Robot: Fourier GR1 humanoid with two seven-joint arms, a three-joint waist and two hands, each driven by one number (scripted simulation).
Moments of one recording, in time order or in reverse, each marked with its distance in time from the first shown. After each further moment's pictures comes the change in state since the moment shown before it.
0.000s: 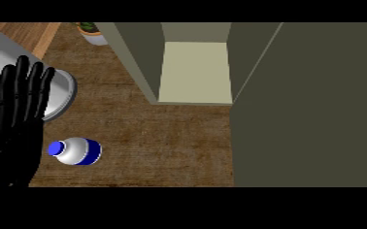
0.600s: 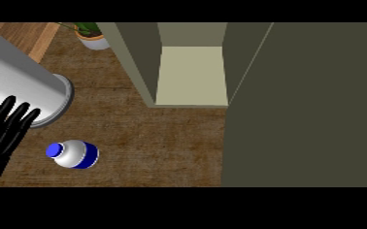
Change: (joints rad) left arm 0.240 0.227 0.195 0.046 0.530 -0.420 0.036; right arm 0.190 0.004 0.051 -0.139 -0.152 0.066 0.159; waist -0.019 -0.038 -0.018
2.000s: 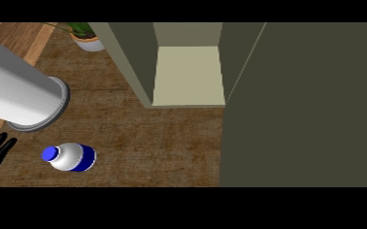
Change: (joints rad) left arm 0.111 -0.082 0.245 0.209 -0.099 -0.254 -0.058; right arm 0.504 0.019 0.138 -0.216 0.005 0.138 -0.106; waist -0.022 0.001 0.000
